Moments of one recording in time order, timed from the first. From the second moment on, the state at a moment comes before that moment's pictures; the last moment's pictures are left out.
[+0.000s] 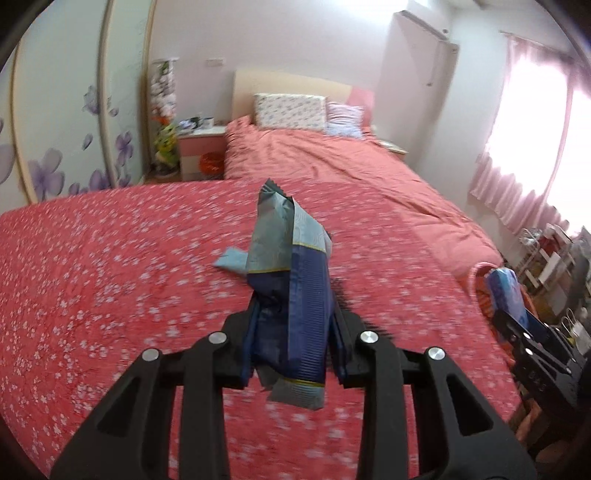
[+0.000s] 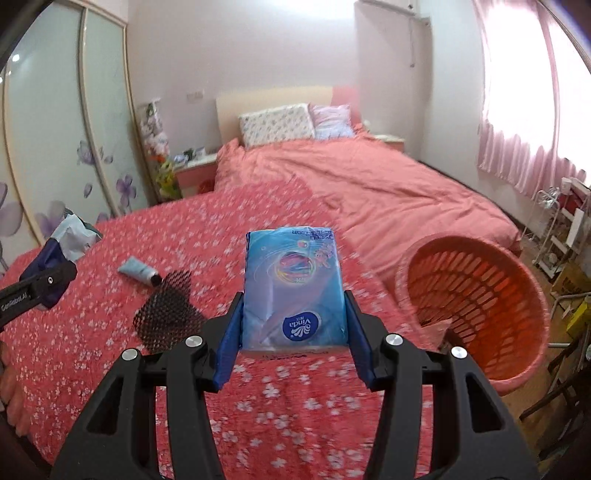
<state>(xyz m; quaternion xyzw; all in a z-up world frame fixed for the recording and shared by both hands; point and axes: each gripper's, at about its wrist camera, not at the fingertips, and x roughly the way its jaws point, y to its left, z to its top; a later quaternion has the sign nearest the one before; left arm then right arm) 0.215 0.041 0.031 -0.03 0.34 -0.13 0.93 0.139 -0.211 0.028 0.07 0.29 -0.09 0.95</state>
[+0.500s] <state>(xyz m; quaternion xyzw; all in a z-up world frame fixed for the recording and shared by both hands) 0.184 -0.061 0.050 -0.01 0.33 -0.23 0.92 0.090 -0.273 0.052 0.09 0.23 -0.16 0.96</state>
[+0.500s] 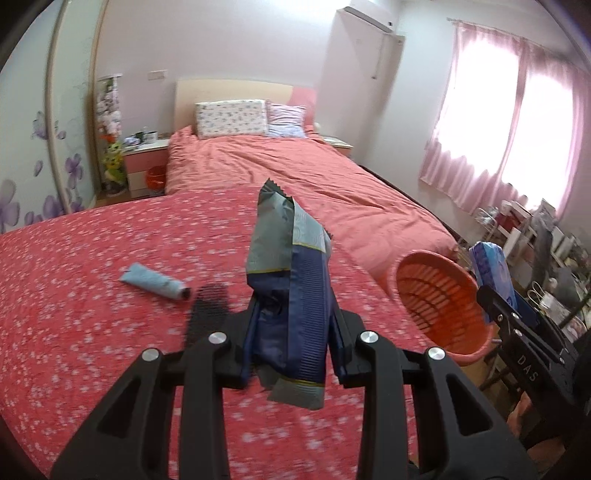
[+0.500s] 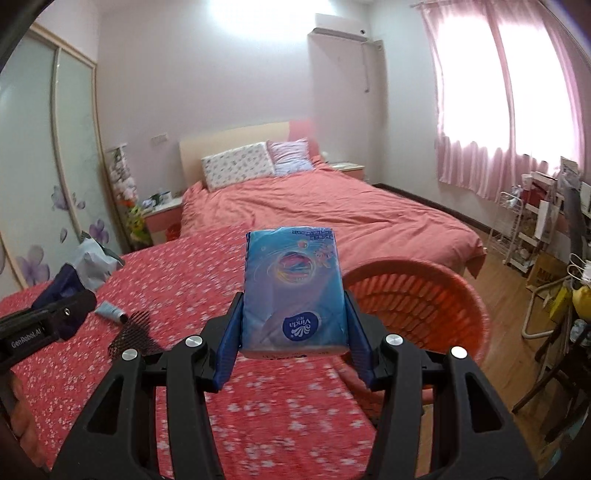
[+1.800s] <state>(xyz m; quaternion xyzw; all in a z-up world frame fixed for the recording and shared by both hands) 0.215 -0.309 -0.026 0.04 0.39 -0.39 0.83 0.090 -0.424 0.012 0.24 0.21 -0.22 0.92</state>
